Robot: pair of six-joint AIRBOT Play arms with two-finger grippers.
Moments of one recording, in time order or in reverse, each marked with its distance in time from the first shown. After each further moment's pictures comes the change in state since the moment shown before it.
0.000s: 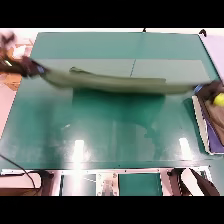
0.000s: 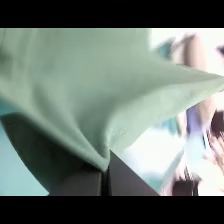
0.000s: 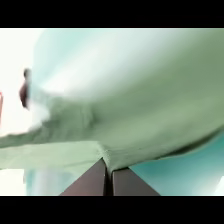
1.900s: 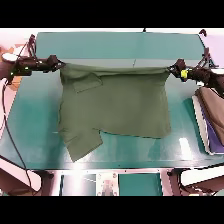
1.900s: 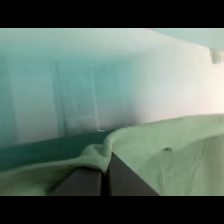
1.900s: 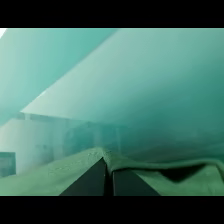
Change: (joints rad) left arm -0.177 -0.386 0.043 0.094 0.568 0.031; right arm 0.332 -0.839 0.368 0.029 -0.488 -0.115
